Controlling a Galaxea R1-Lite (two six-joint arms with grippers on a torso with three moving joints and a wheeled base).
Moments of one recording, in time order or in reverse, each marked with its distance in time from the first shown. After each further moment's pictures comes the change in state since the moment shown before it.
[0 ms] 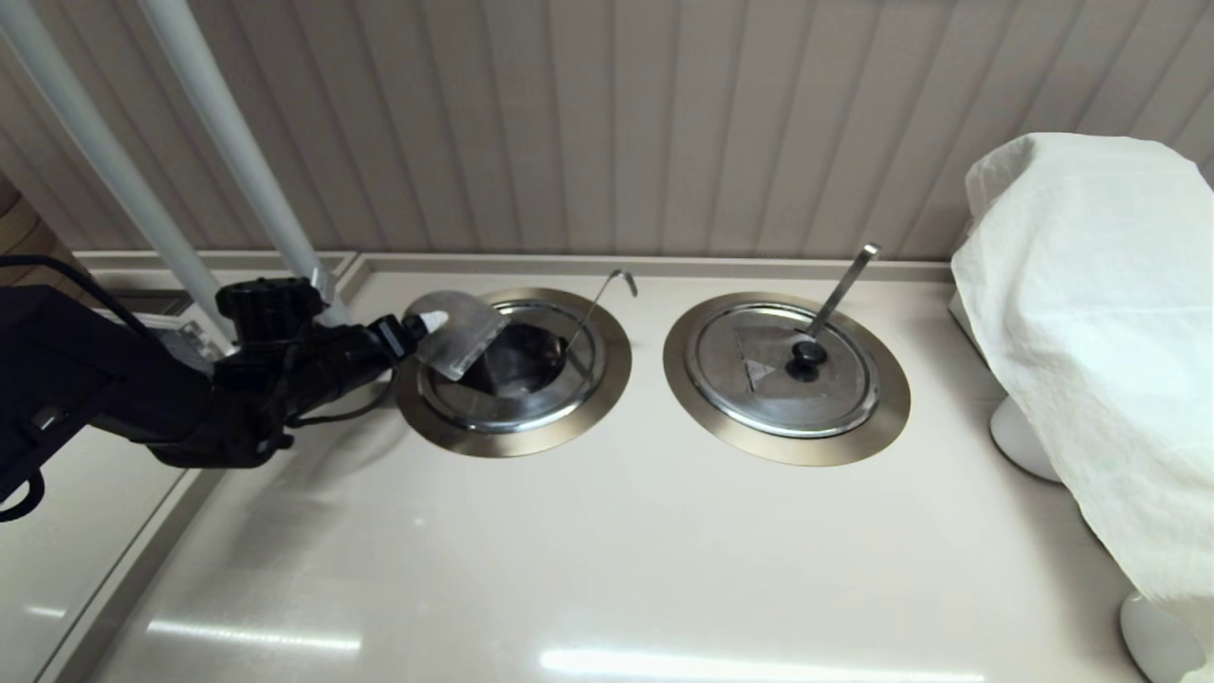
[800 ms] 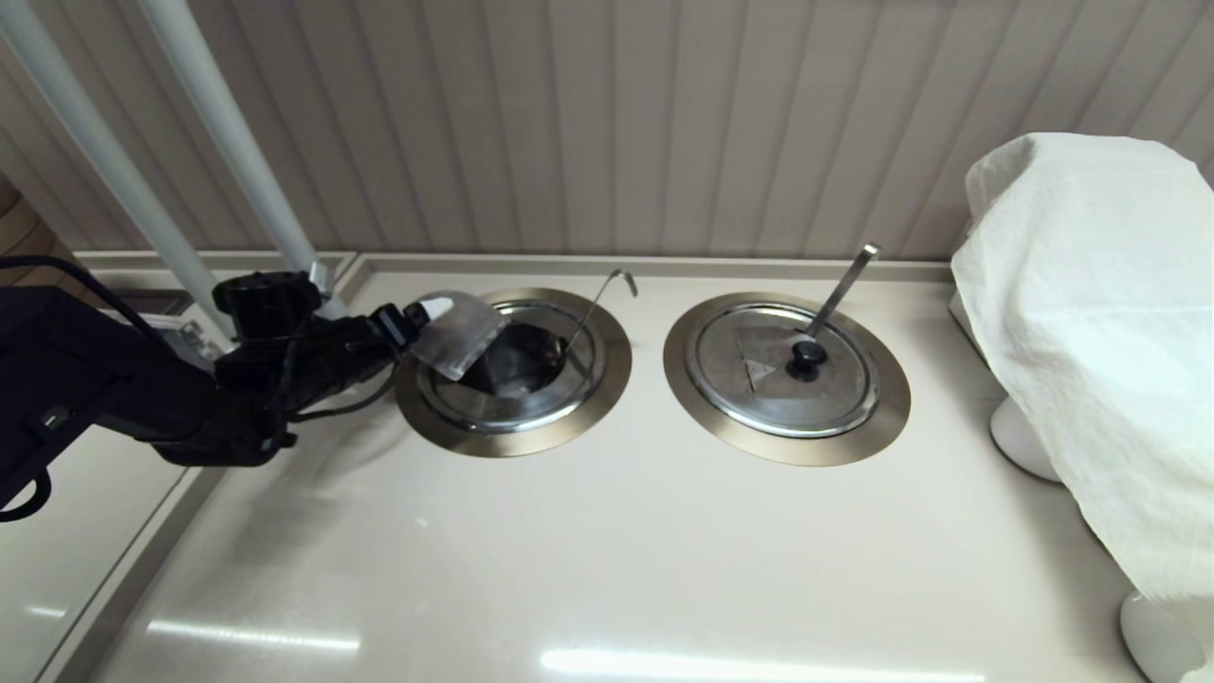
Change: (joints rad) left arm 0.000 0.008 -0.013 -0.061 -0.071 -0.095; right arm 0.000 0.000 0.000 0.000 0.000 0.000
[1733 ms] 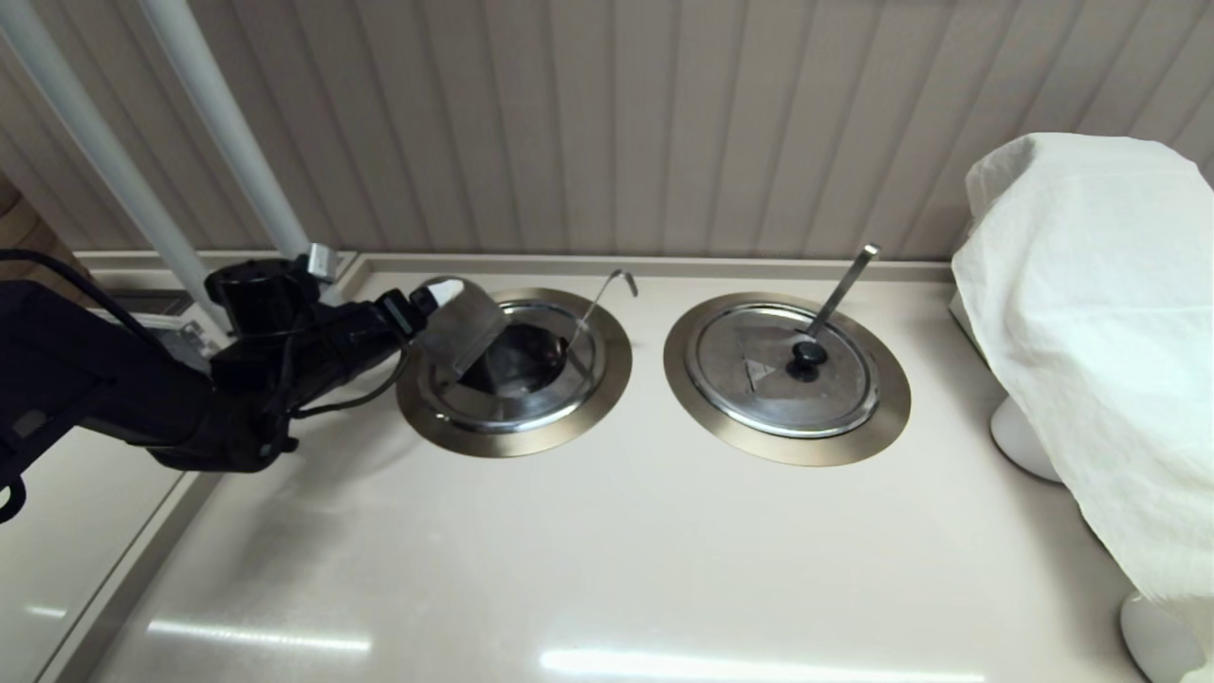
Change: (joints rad) left arm -0.052 -0.058 0.056 -0.093 -0.002 0.000; right arm 0.000 0.000 0.000 0.000 0.000 0.000
